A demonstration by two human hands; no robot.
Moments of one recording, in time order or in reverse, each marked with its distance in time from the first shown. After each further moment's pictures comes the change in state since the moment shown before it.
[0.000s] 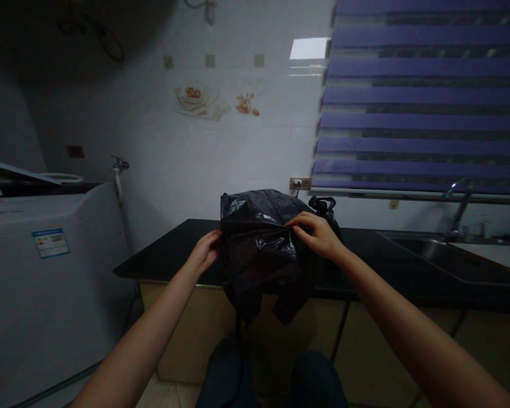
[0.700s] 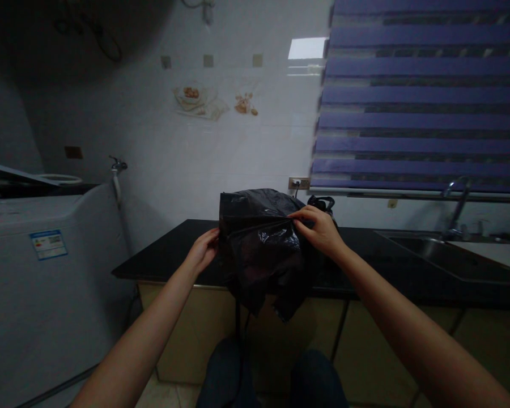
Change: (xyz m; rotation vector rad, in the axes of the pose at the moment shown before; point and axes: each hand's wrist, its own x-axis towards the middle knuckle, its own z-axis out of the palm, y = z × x) left_hand -0.002 0.006 0.004 -0.031 -0.012 -0.004; right_hand 0.006 0.001 0.001 -0.071 0.135 0.057
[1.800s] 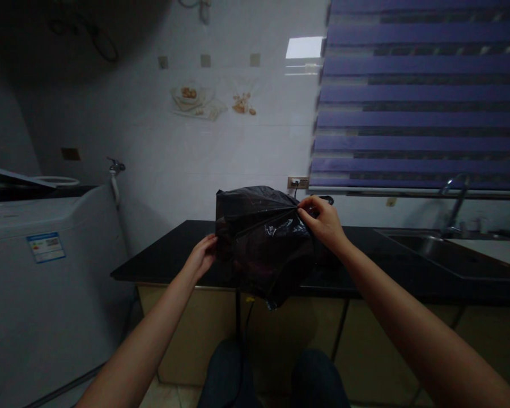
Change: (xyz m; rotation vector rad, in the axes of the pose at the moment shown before) left_hand -0.007 -0.008 -0.009 -0.022 0.093 -0.041; right_hand 0.011 0.007 0.001 0.073 0.206 0.107
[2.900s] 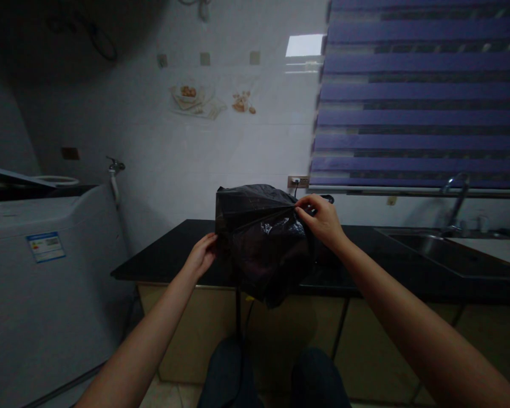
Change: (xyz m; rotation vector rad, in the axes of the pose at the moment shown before) left_hand 0.010 -0.007 -0.007 -0.009 -0.055 0.030; right_hand 0.003 0.000 0.000 -0.048 -0.020 -0.069
